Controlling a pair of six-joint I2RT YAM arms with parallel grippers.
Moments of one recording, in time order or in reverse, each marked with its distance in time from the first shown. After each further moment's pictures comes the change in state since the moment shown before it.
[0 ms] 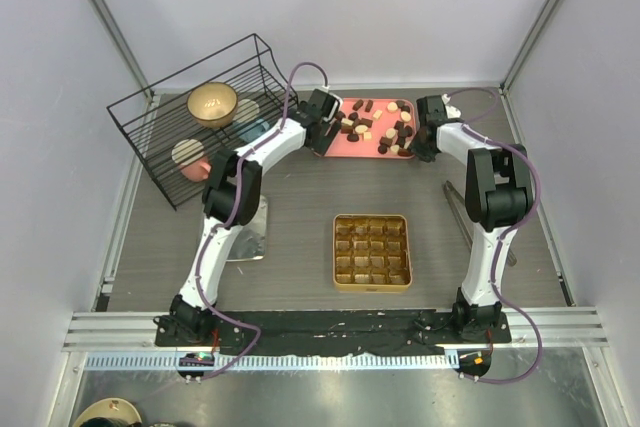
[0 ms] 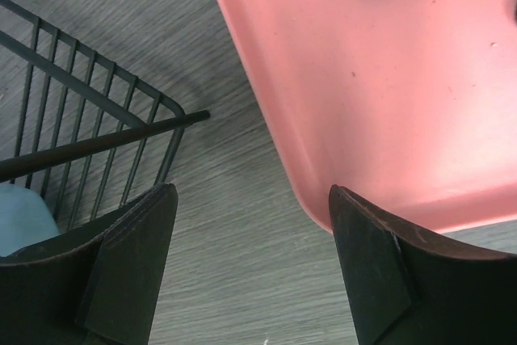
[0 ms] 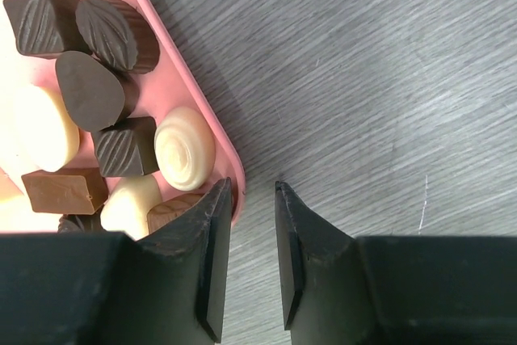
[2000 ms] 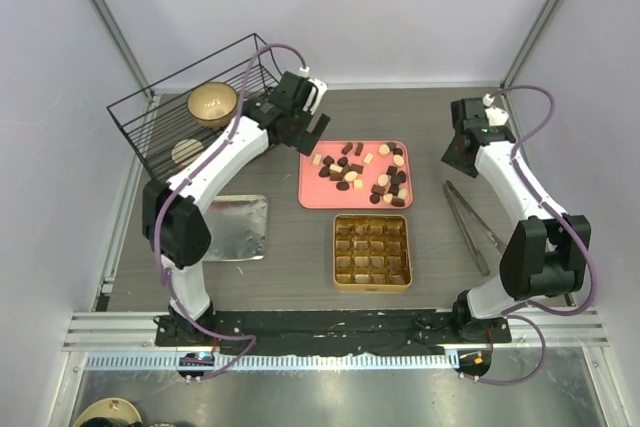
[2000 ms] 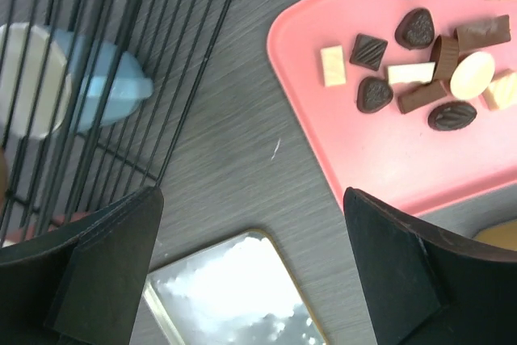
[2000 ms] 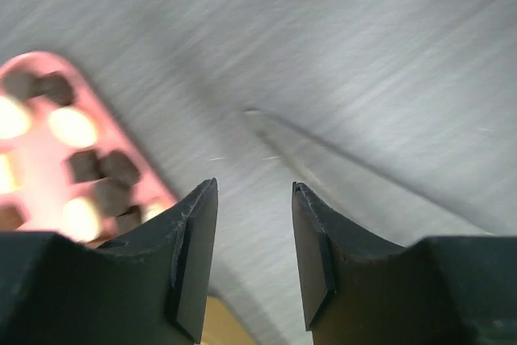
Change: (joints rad) left arm -0.042 -0.530 -0.258 -0.228 0.047 -0.027; right arm -0.014 -0.546 -0.216 -0.324 0.165 -0.042
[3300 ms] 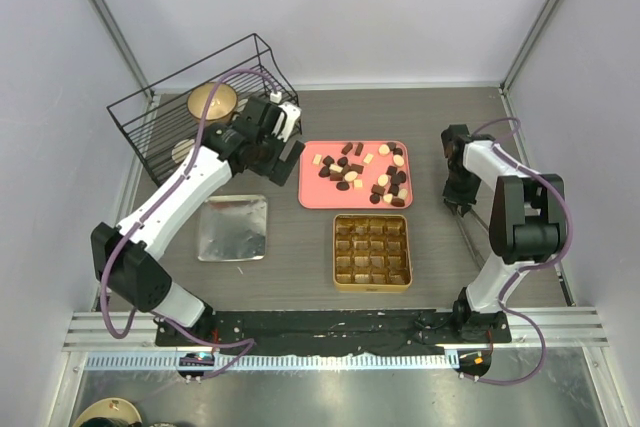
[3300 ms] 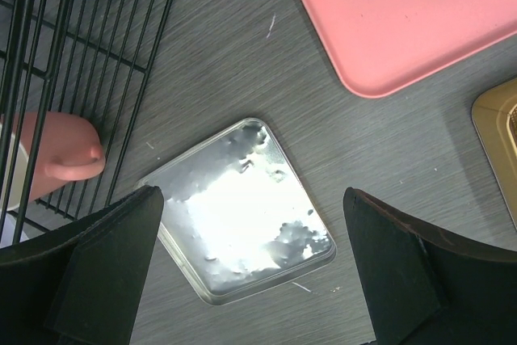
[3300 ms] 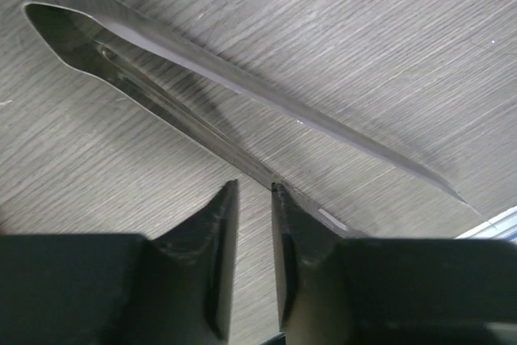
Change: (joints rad) left arm 0.034 -0.365 -0.311 -0.116 0.085 -0.009; right arm -0.079 0.241 -0.074 -0.183 -0.049 -0.112
